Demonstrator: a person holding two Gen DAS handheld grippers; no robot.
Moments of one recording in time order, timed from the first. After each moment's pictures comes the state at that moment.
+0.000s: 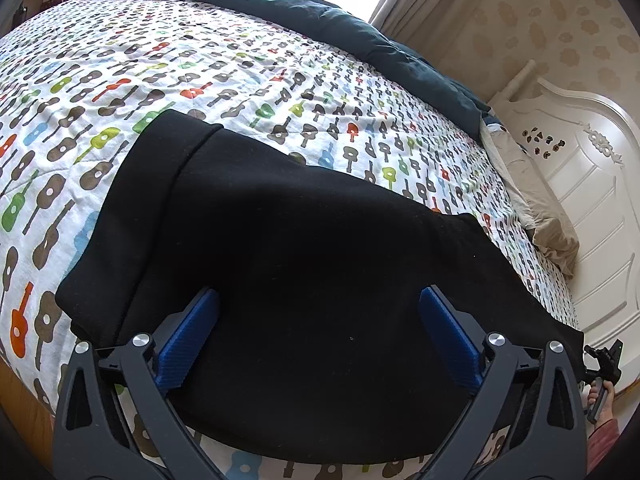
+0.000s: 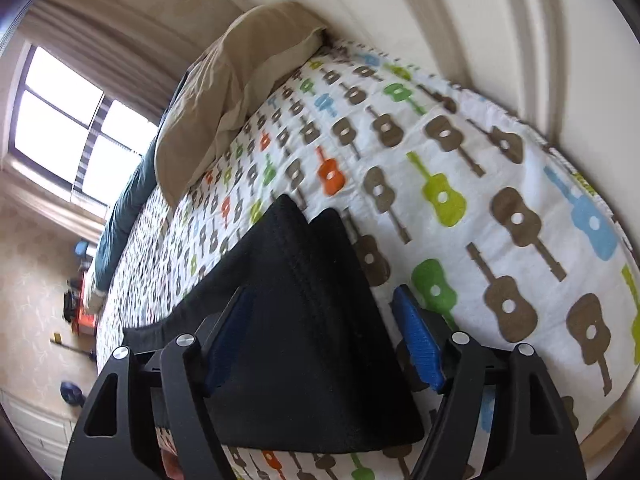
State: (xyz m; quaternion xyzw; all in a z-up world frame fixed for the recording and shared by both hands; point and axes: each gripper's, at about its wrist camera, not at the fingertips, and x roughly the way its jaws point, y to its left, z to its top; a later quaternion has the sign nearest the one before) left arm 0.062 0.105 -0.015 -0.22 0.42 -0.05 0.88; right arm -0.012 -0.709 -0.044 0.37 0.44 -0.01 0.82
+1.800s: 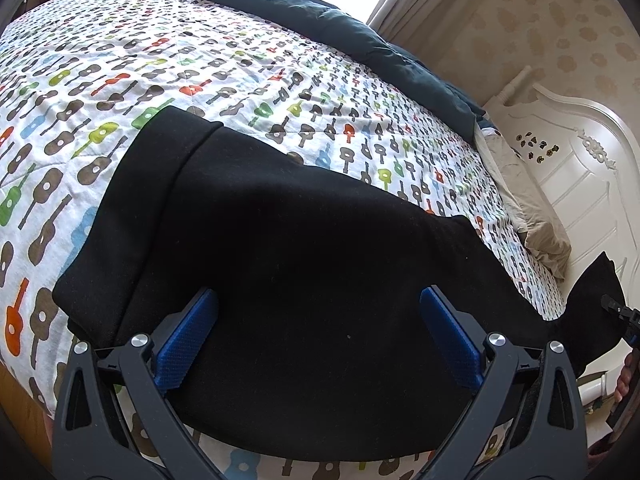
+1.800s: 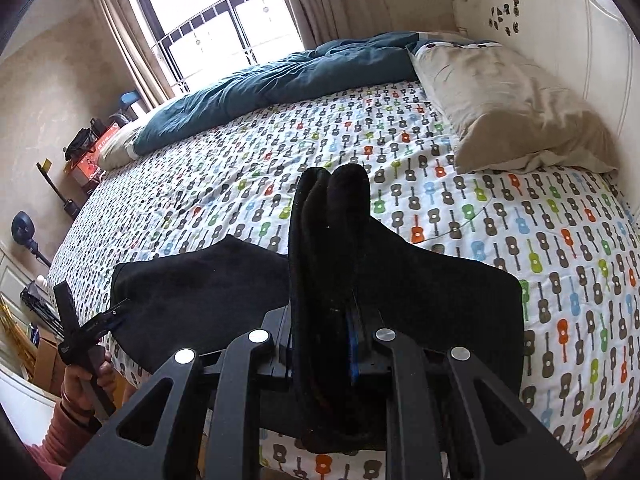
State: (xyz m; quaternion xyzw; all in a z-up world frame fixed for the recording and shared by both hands) left arm 0.060 0.107 -0.013 -0.23 0.41 -0.06 0.88; right arm 0.063 -0.322 0.087 0.11 0.43 0.10 0.89
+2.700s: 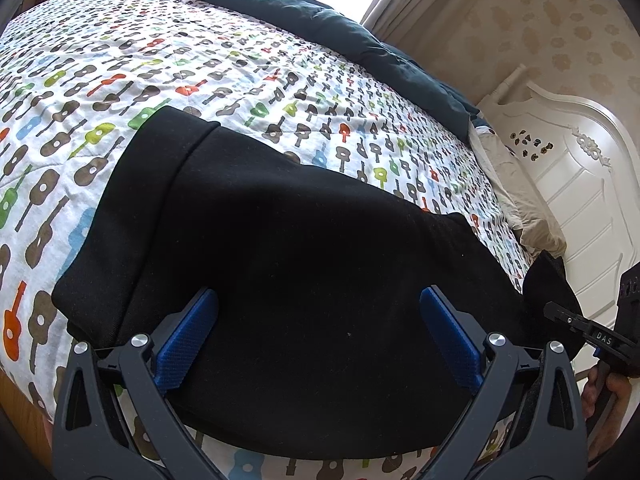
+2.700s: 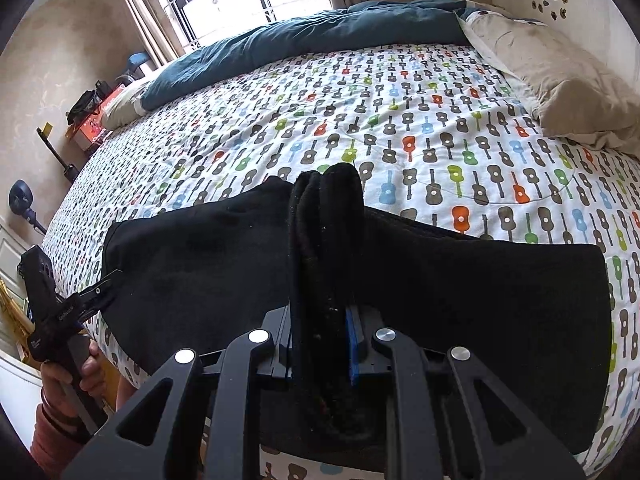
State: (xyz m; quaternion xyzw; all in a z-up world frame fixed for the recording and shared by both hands) left arm 0.058 0.107 -0.013 -0.23 0.41 -0.07 0.88; right arm 0.086 -0.217 0.020 0.08 0.47 0.12 0.87
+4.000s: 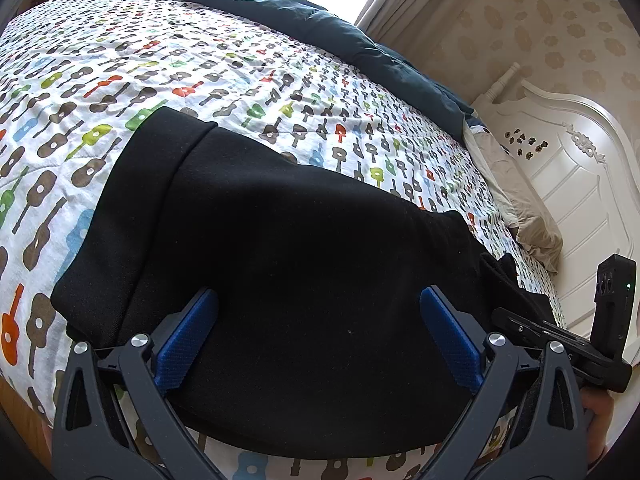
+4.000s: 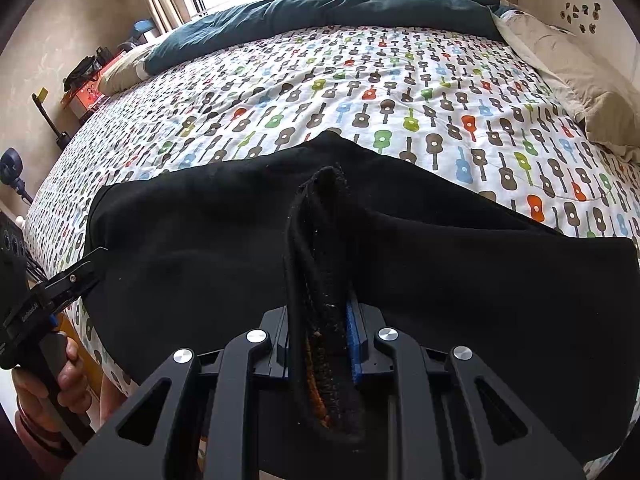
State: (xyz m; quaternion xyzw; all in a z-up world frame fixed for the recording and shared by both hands) left arm 0.058 0.098 -0.012 -0.24 0.41 -0.07 0.88; right arm 0.097 -0.143 -0.015 0.04 0.49 0.12 0.86
